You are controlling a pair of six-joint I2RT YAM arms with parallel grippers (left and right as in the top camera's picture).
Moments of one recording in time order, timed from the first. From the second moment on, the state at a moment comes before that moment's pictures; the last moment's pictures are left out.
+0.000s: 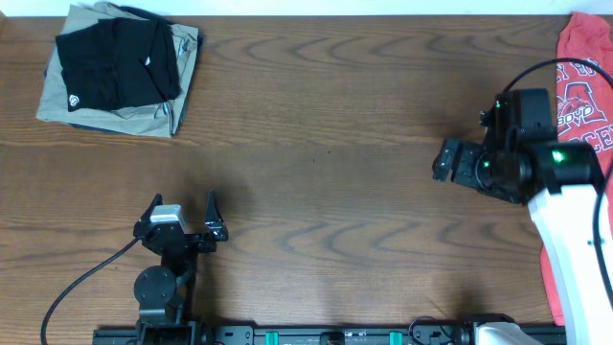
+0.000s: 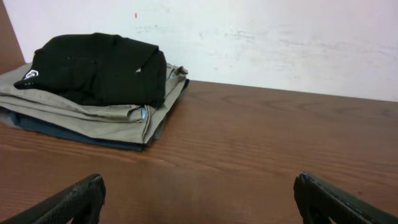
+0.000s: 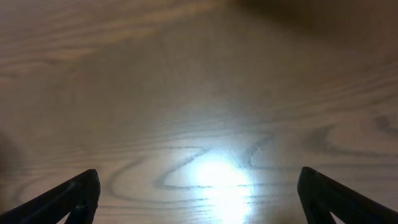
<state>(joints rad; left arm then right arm) 0.00 0.01 0.01 -0.11 0.00 -0.12 0.07 1.27 1.24 -1.15 -0.08 0.38</state>
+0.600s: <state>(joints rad) 0.00 0.01 0.02 -0.12 0.00 -0.12 0.08 0.49 0.46 -0.39 -0.22 0.28</state>
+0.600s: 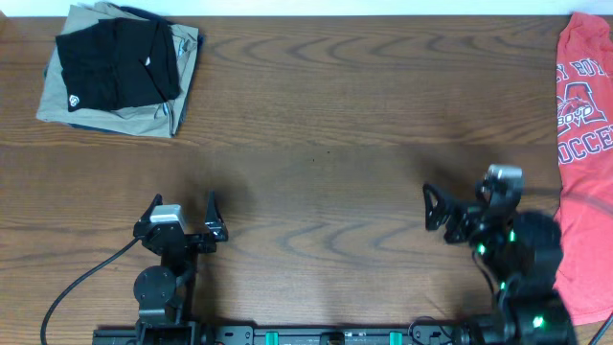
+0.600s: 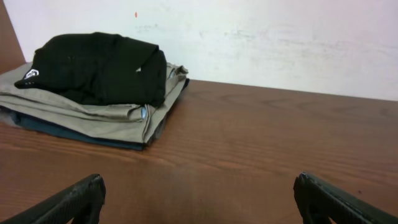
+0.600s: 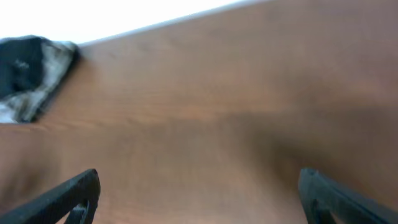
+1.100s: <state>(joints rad) 0.00 0.01 0.02 -0.12 0.00 -0.12 0.08 0.09 0.01 0.11 -0.25 0.26</state>
